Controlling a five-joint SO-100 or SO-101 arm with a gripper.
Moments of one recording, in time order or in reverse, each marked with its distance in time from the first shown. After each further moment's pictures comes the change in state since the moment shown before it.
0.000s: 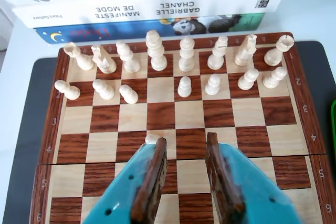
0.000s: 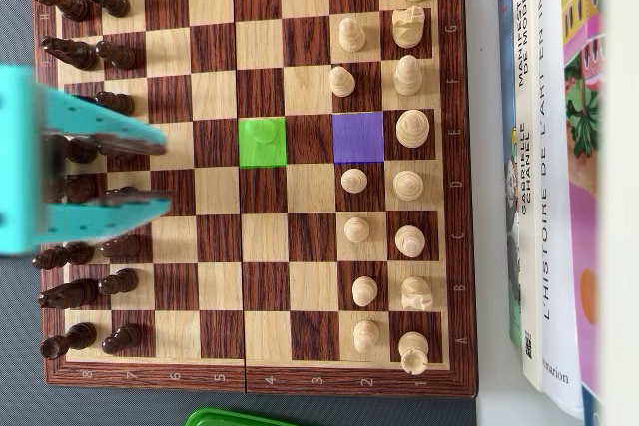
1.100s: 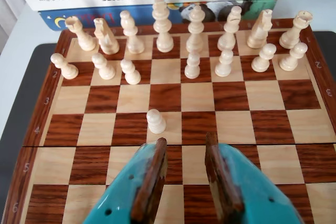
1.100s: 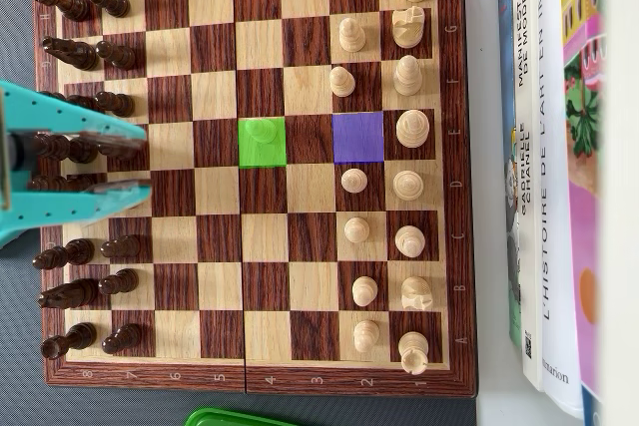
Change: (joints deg) arm -1.7 31.2 25.8 -0.1 0.0
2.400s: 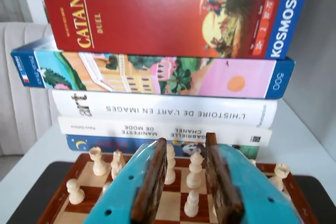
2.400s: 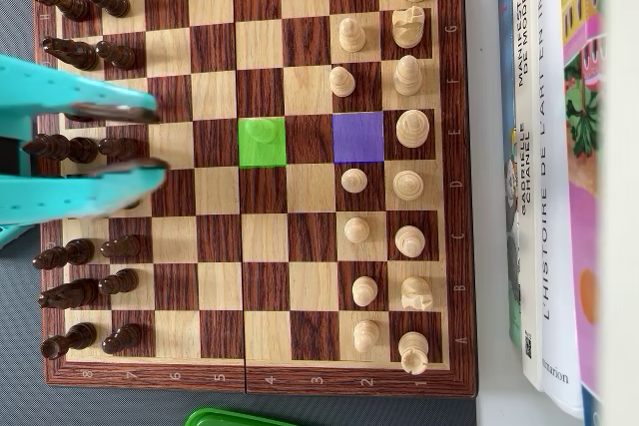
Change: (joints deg) arm -1.0 4.9 14.7 -45.1 -4.5
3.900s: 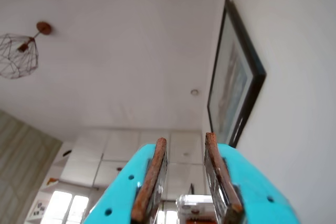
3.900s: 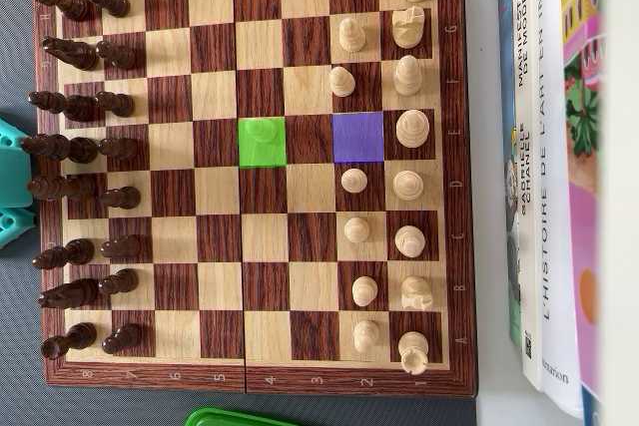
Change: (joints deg) arm -0.1 0.2 4.5 -78.8 0.0
